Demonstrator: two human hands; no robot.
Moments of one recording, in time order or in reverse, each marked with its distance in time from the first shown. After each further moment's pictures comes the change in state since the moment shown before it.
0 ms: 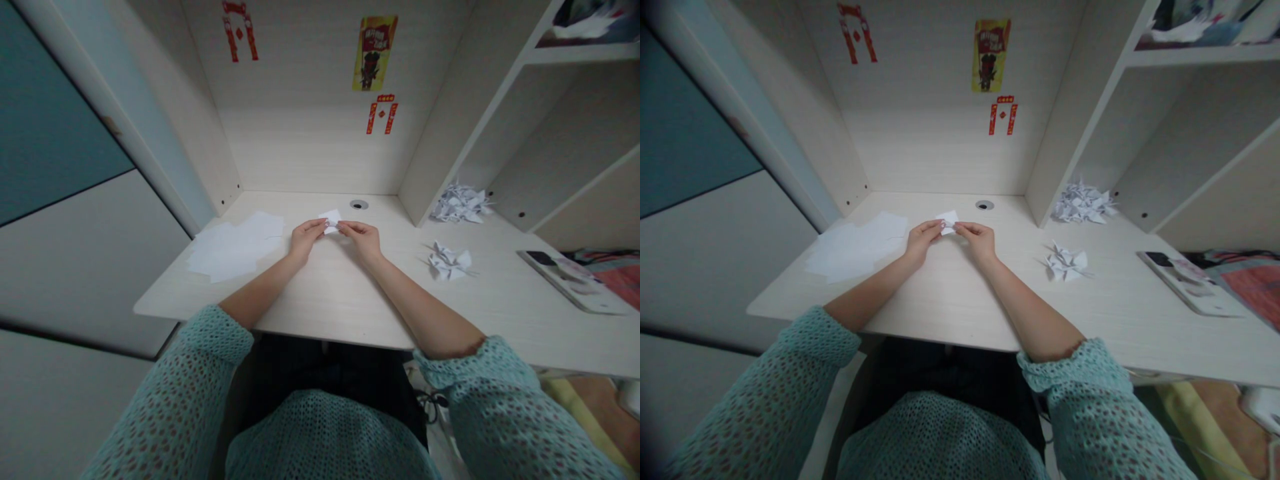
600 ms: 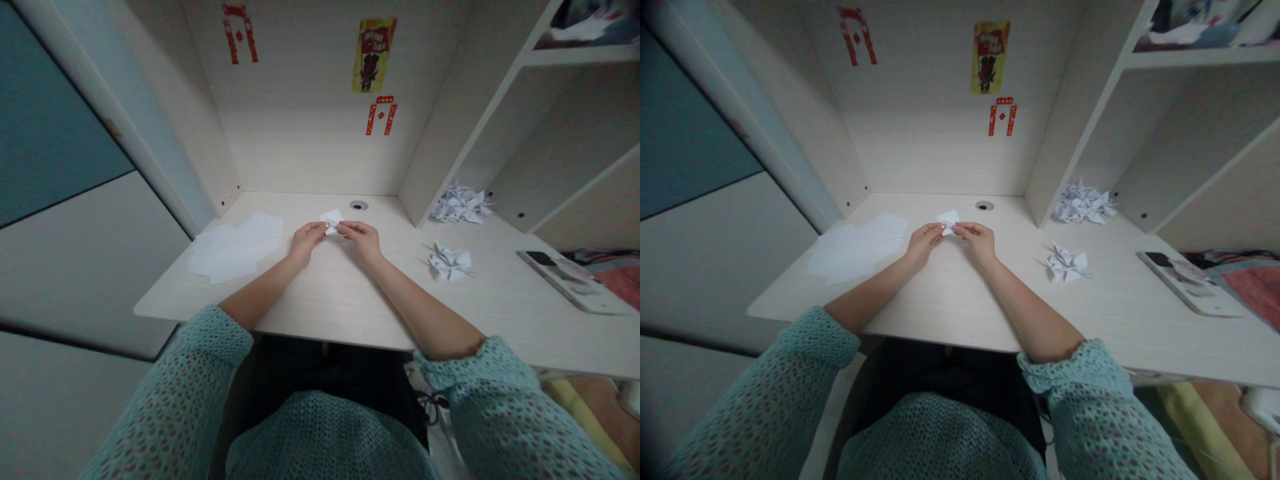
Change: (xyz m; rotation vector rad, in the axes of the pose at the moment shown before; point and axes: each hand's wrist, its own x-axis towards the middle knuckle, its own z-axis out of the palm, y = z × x) left_hand -0.005 0.000 0.004 -0.083 -0.005 -0.077; right_hand -0.002 -0.004 0.002 -0.011 0.018 0.051
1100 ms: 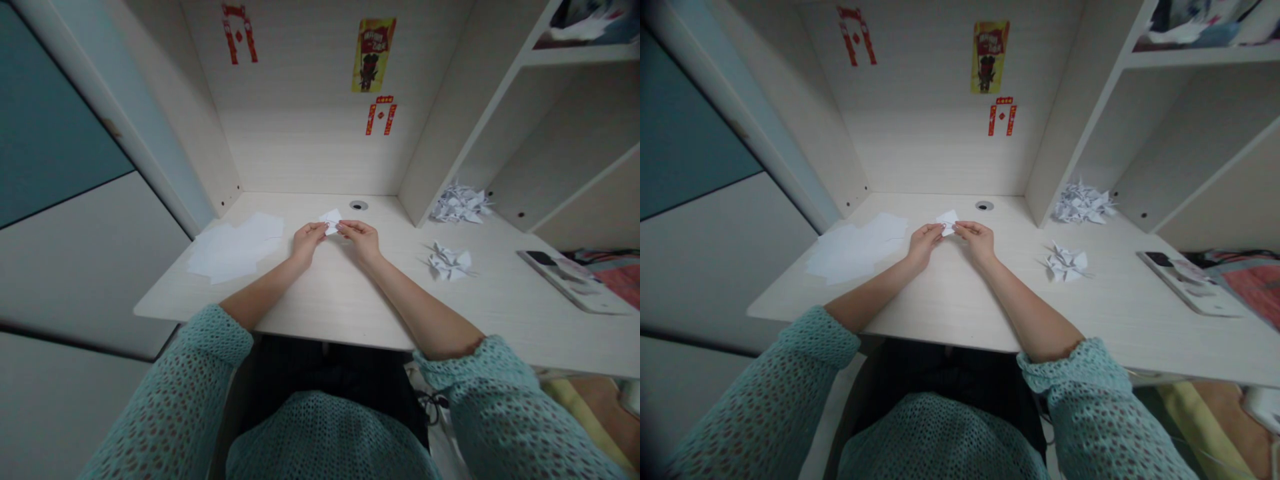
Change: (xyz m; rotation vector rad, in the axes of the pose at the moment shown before) left_hand 0.000 -0.004 0.004 -0.027 0.055 0.026; right_hand 0.000 0.001 0.003 0.053 0.020 -0.024
